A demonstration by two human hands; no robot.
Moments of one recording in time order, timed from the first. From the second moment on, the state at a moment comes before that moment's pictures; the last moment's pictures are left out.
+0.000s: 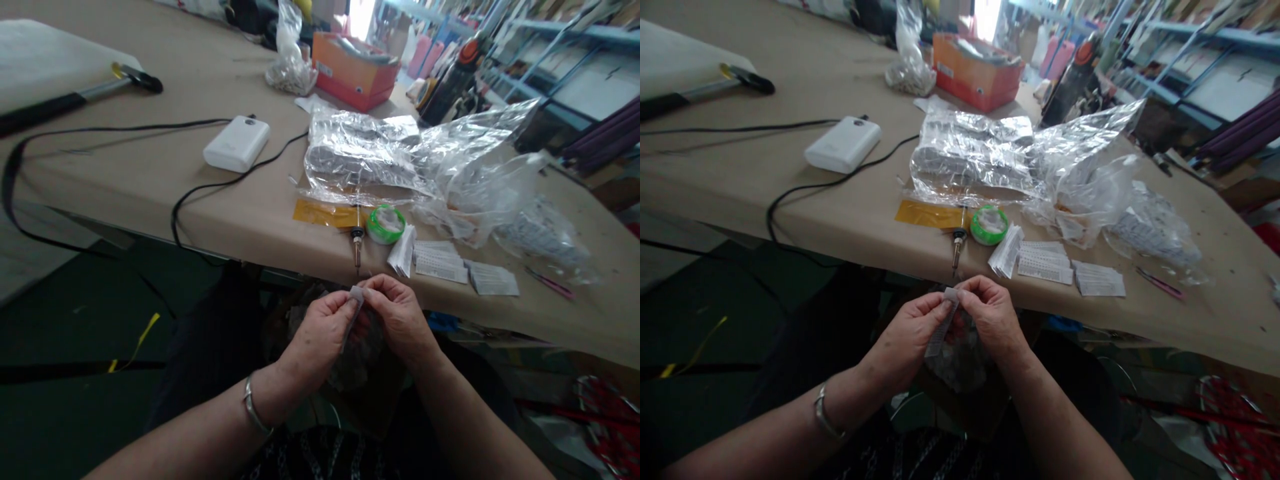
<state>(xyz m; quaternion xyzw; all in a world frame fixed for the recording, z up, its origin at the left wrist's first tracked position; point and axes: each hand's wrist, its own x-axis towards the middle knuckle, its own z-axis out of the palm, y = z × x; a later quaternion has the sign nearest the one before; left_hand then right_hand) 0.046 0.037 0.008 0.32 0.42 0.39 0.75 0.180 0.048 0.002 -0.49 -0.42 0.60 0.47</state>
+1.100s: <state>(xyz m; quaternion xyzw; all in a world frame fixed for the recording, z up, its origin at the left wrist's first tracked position) 0.036 0.065 0.004 0.57 0.49 0.46 0.47 0.172 0.058 0.006 -0.57 -0.58 0.35 0.46</state>
